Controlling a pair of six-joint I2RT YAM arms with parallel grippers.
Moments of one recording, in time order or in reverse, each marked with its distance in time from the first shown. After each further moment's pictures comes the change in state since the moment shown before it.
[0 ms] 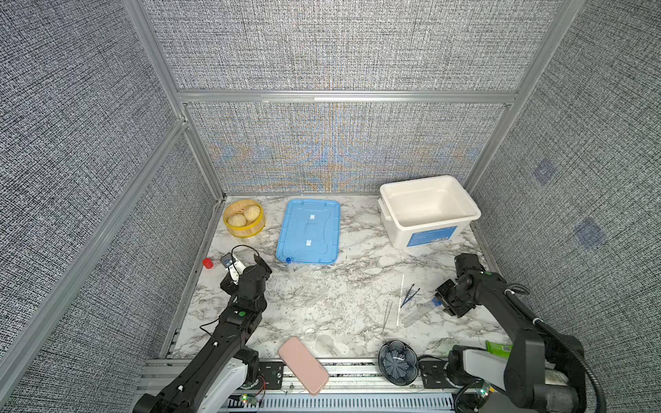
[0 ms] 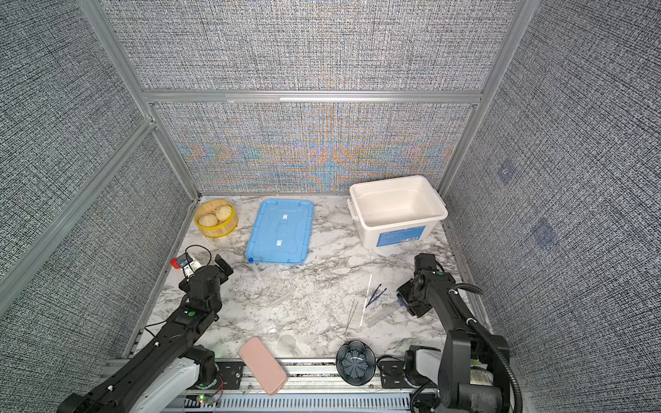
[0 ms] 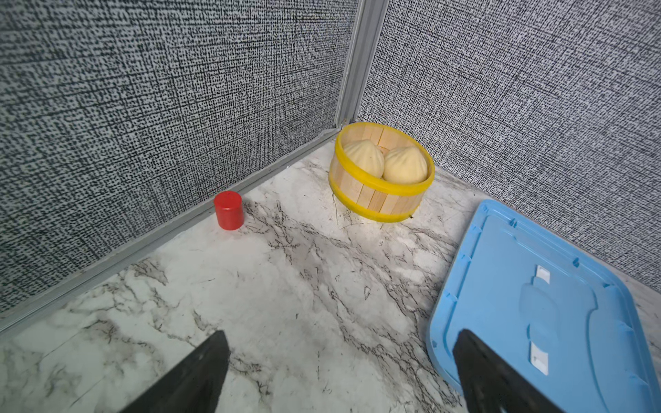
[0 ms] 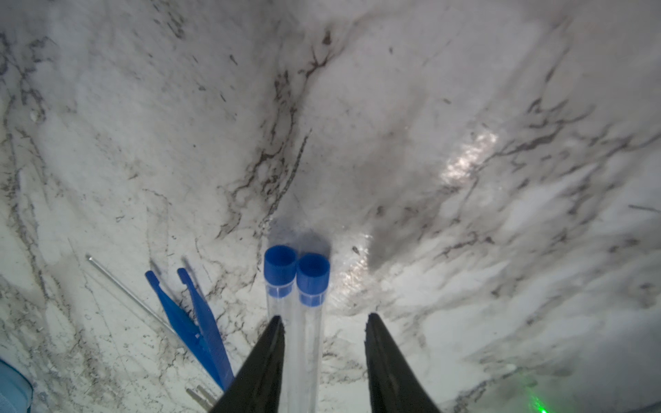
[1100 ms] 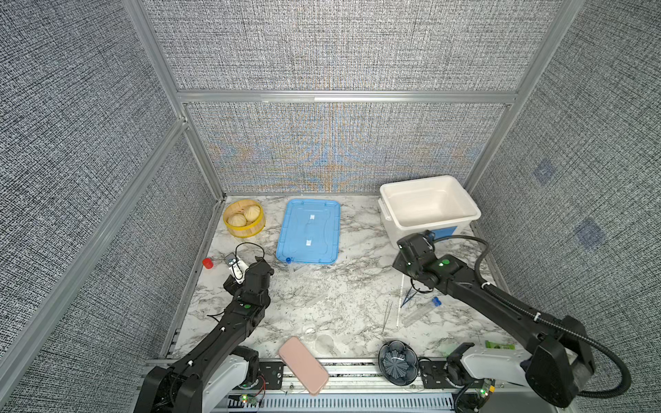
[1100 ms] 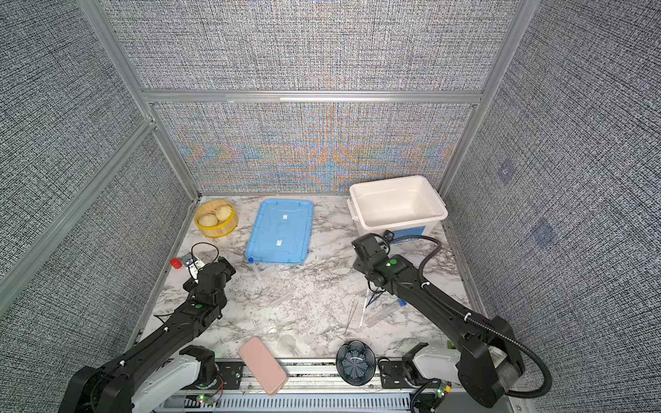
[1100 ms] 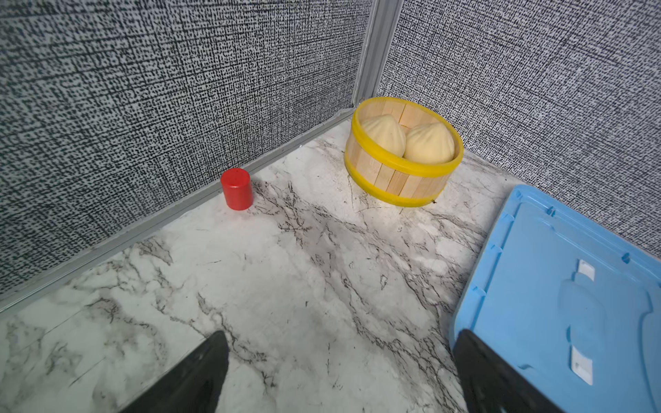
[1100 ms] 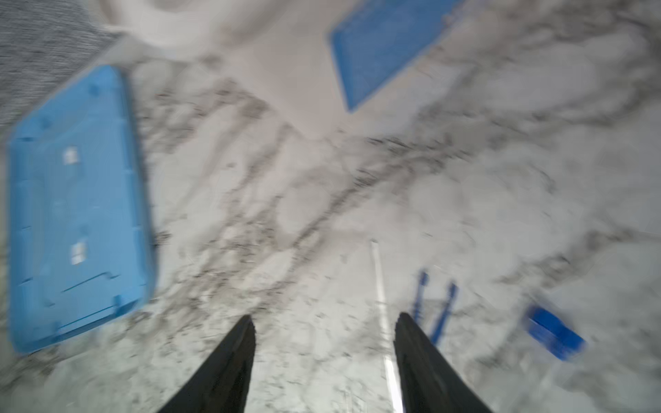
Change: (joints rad) left arm 0.000 0.155 0.021 0.034 -0.031 -0.054; right arm 0.632 0.020 0.251 0.095 0.471 0.124
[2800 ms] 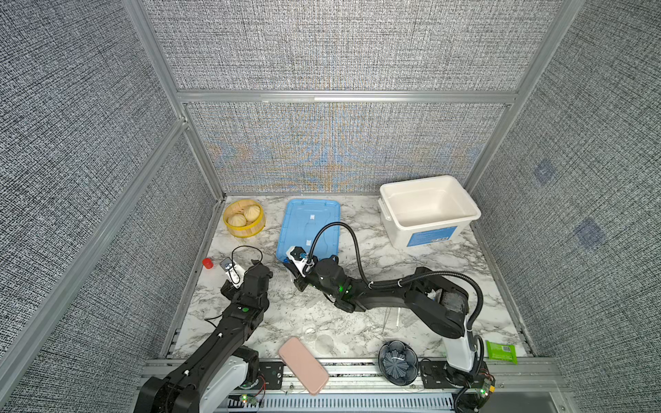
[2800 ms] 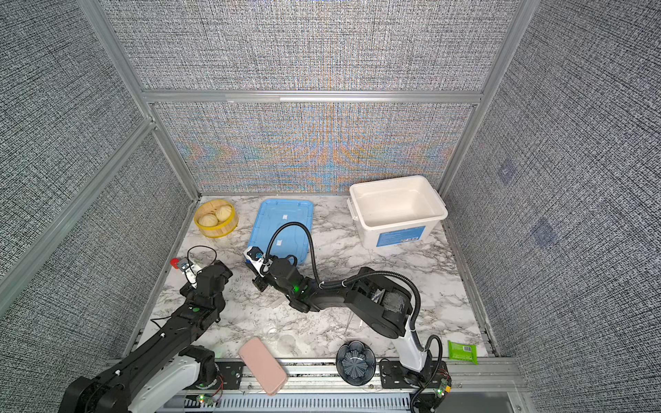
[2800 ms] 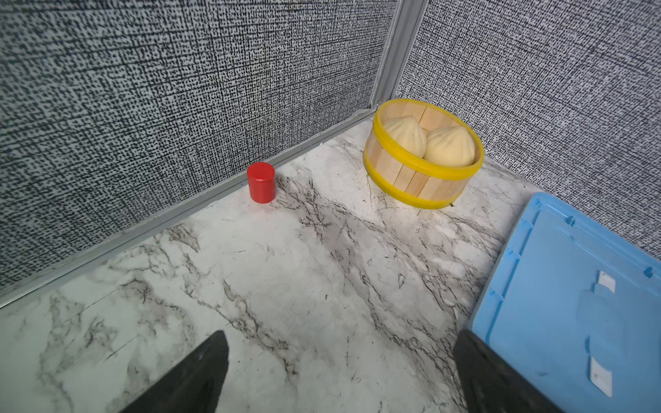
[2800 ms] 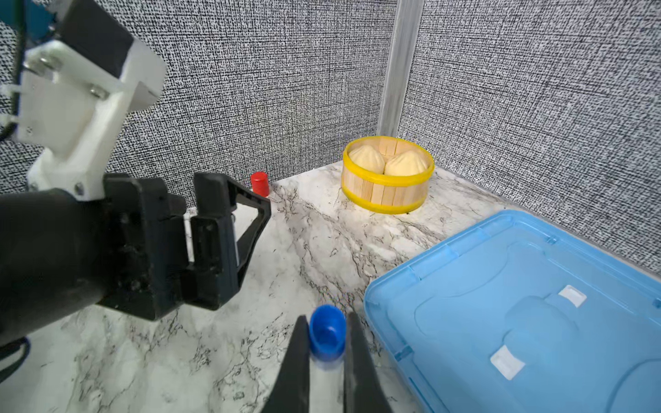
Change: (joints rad) left arm 0.000 -0.058 -0.017 -0.078 -0.039 -0.061; right arm 0.555 0.795 0.281 1.456 -0.265 -0.993
